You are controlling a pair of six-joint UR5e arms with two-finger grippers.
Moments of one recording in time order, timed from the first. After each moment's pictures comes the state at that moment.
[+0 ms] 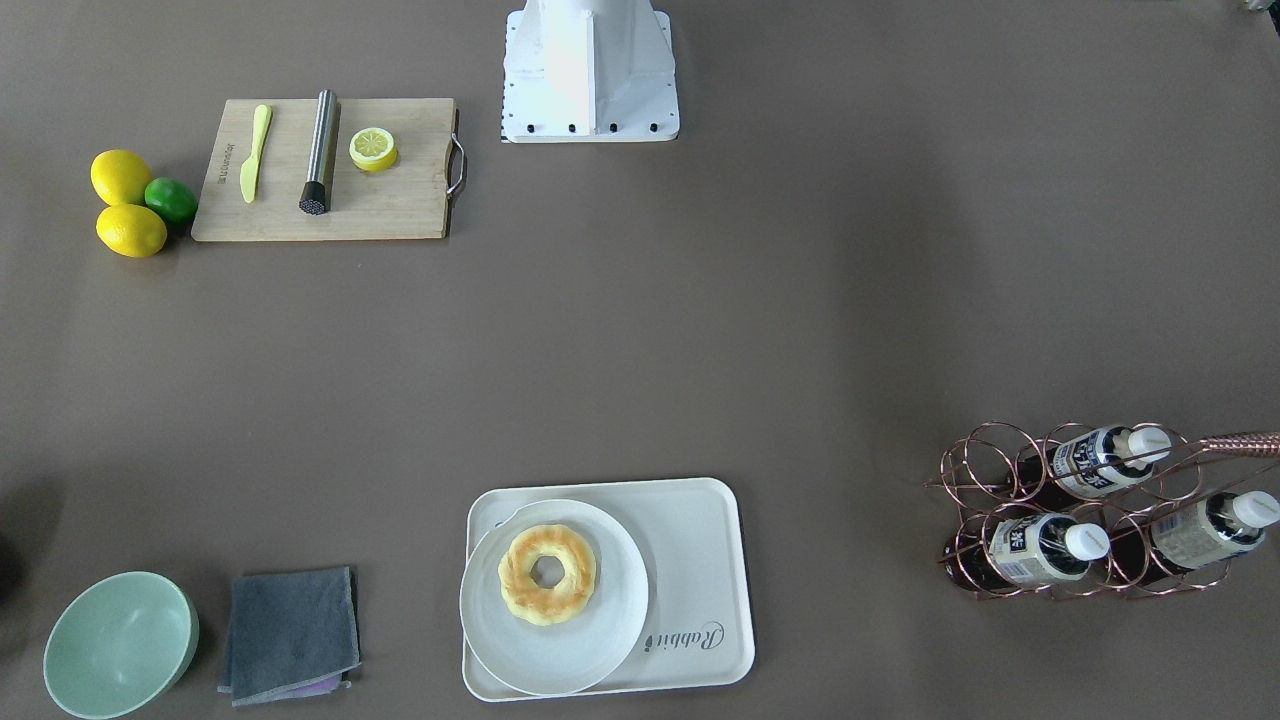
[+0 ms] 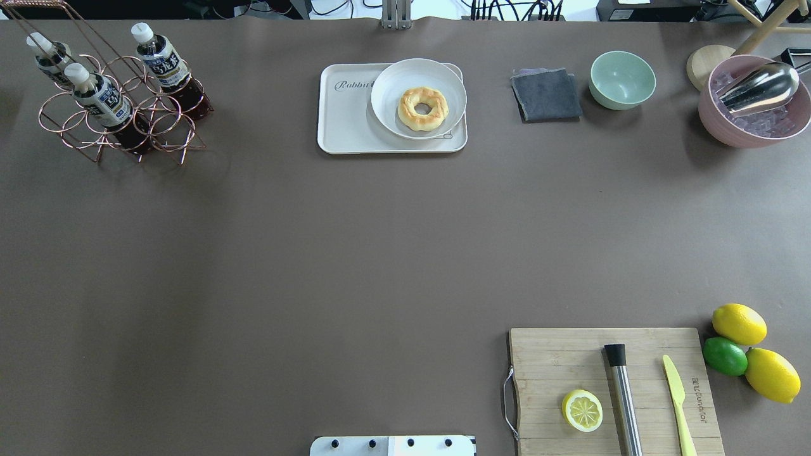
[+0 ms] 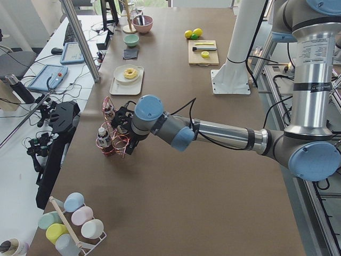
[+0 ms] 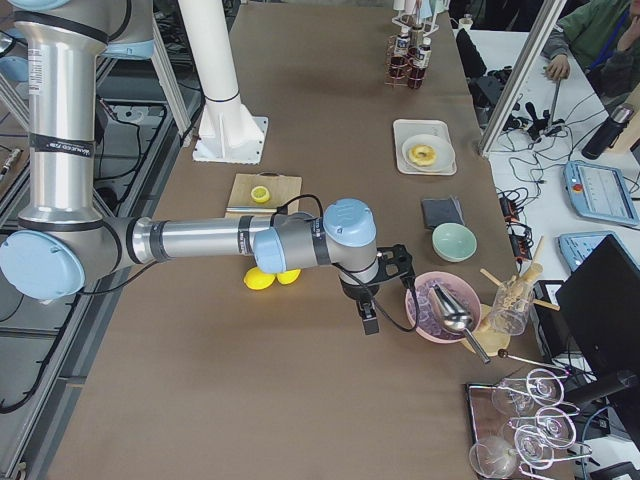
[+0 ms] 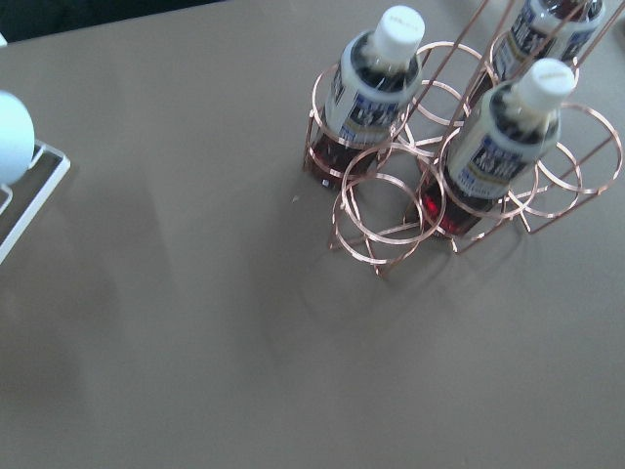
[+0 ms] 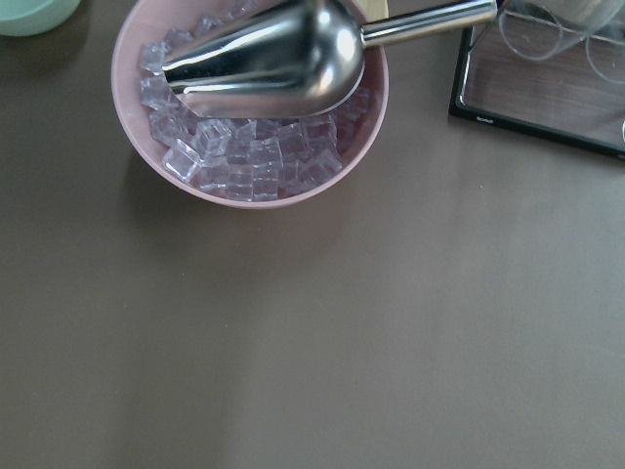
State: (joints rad) left arm -1.55 -1.55 -1.74 -2.02 -2.46 -0.15; right arm 1.59 -1.66 1.77 -1.41 2.28 -0.06
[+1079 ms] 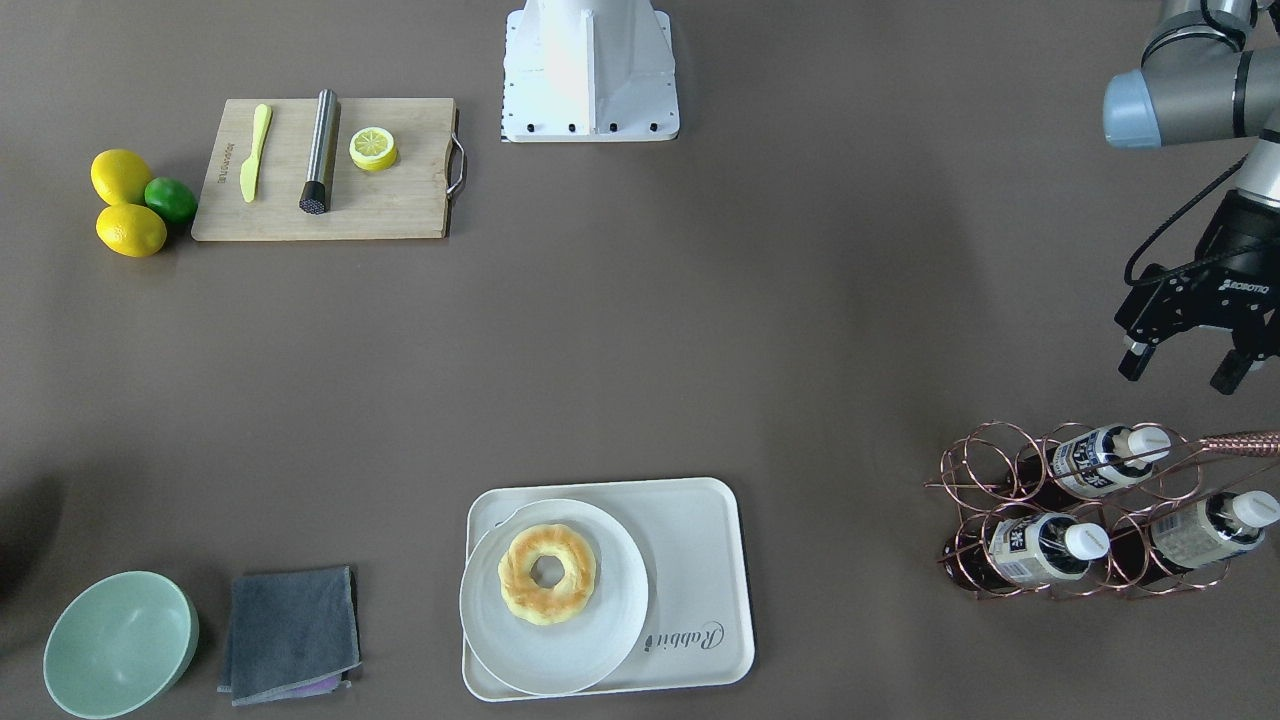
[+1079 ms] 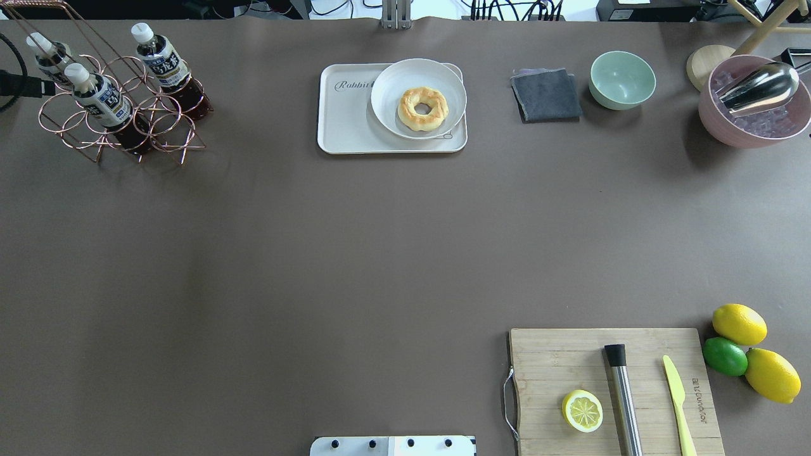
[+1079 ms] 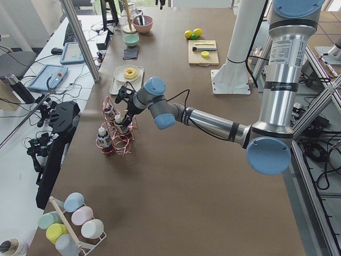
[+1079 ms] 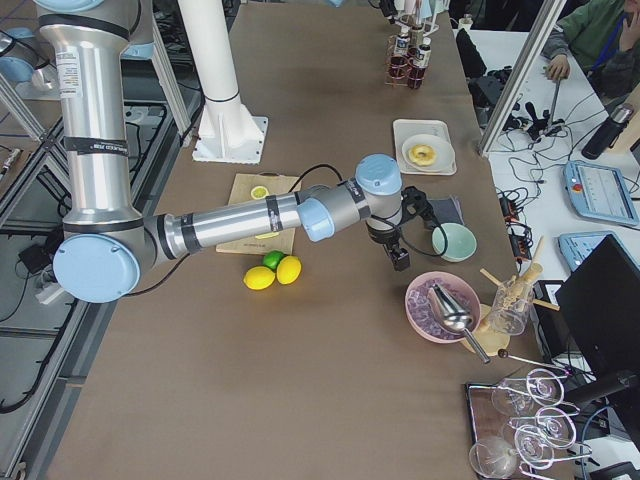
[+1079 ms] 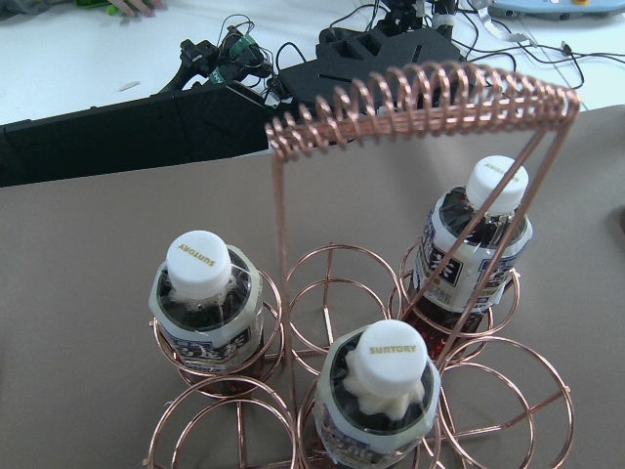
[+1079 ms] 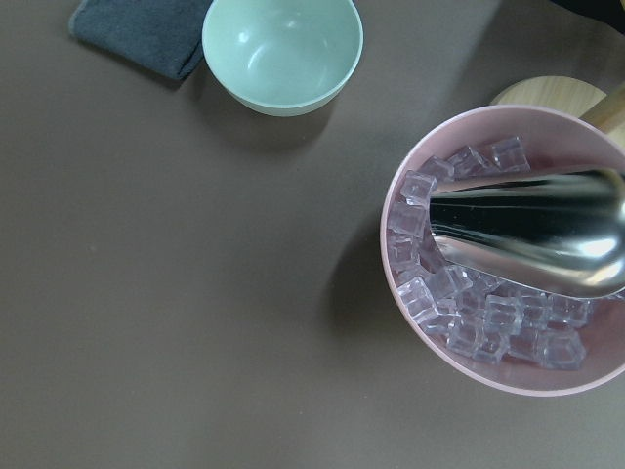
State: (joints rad) left arm -1.15 -1.66 -1.73 -2.37 -1.94 -0.77; right arm 1.40 -1.54 1.78 -1.32 2.33 -0.06
